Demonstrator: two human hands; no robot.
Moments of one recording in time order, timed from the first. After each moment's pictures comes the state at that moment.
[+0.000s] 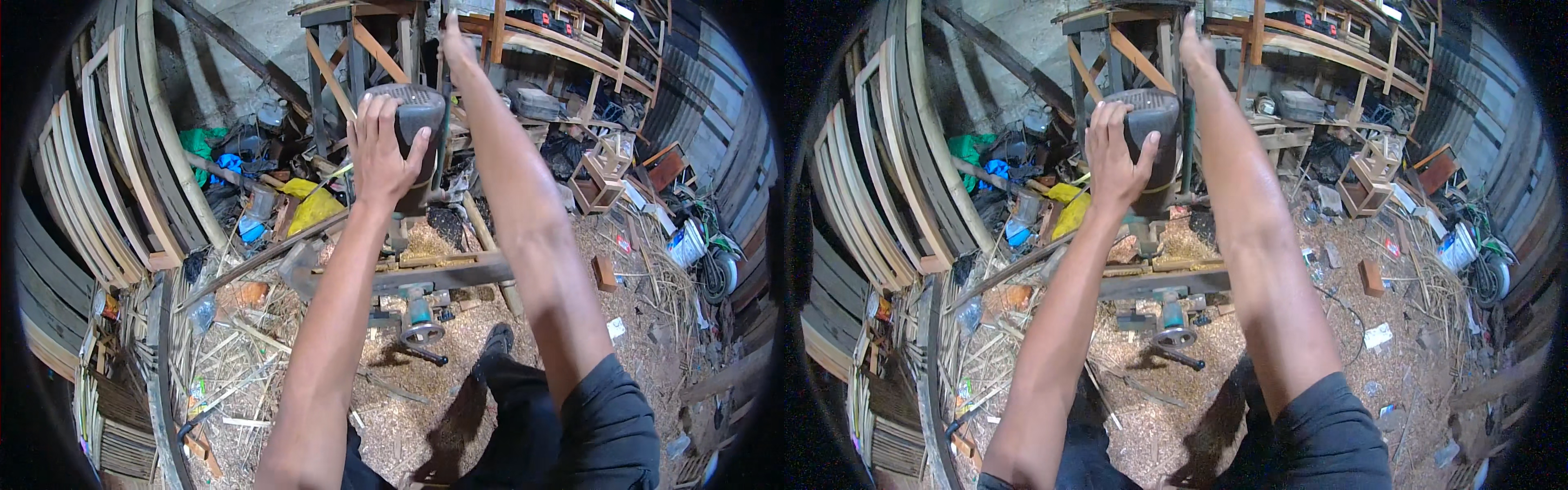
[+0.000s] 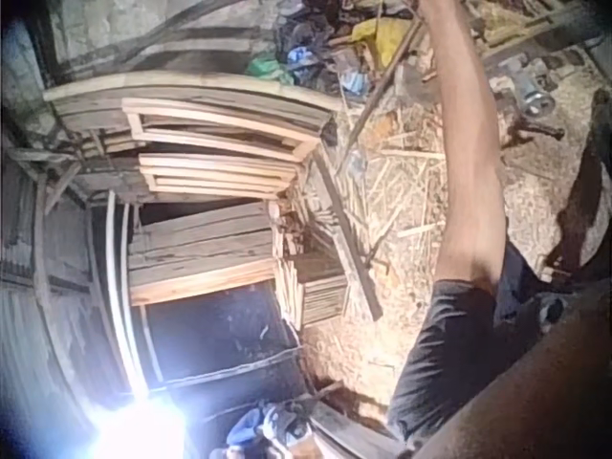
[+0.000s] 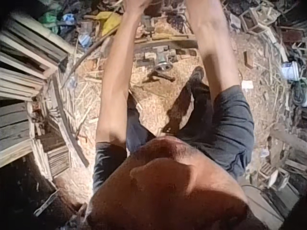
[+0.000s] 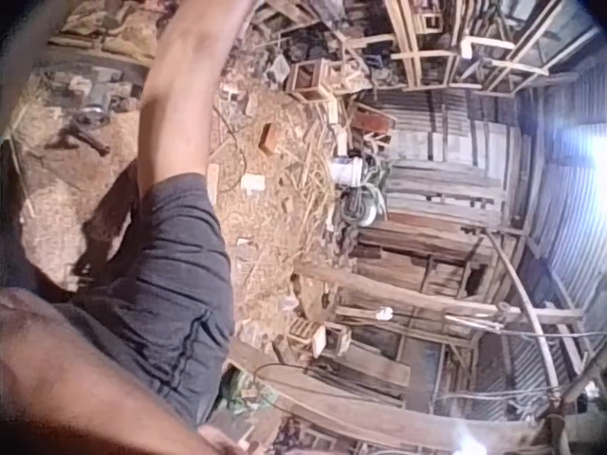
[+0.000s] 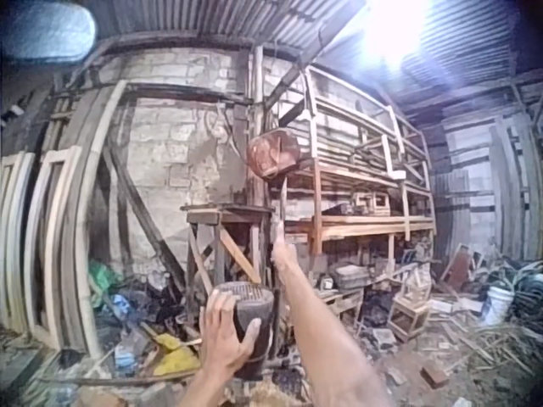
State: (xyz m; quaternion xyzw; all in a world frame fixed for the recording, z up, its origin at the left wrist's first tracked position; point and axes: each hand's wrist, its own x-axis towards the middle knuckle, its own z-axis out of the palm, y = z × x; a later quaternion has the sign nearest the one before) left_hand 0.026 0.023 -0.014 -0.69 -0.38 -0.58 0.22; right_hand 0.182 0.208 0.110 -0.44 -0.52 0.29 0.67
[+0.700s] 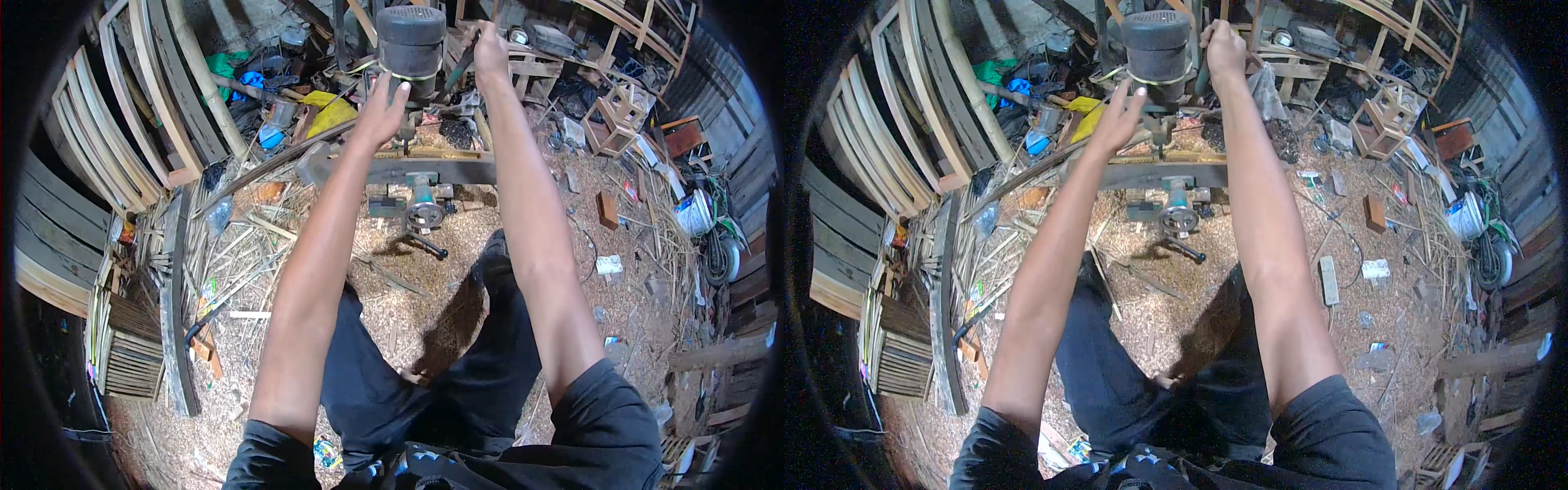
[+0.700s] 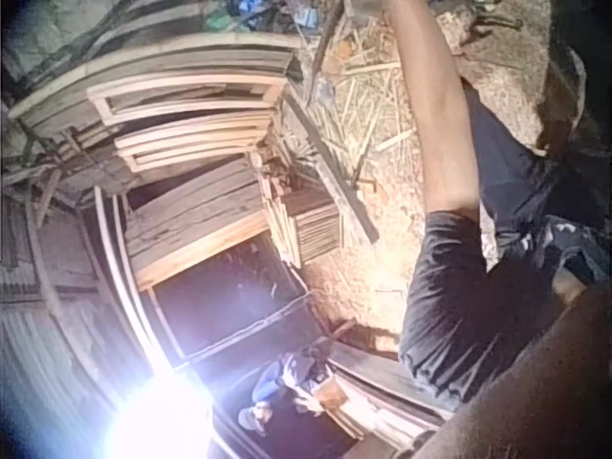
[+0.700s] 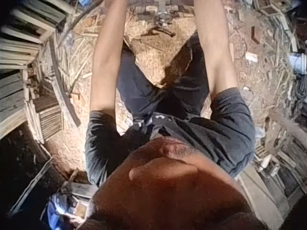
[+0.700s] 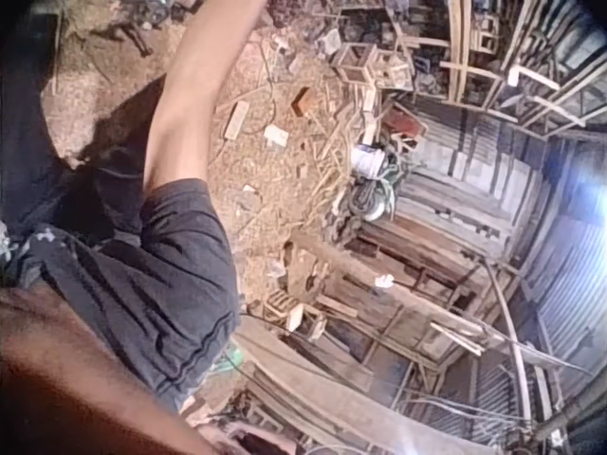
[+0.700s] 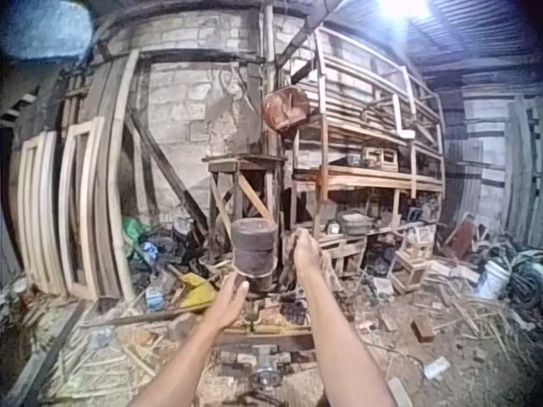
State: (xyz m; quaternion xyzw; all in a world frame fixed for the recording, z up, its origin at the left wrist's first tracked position) left_hand -0.007 -0.092 -0.093 -0.69 -0.48 -0.52 -0.16; right_hand 0.189 -0.024 -0.002 -0.31 -0.54 0.32 0.72
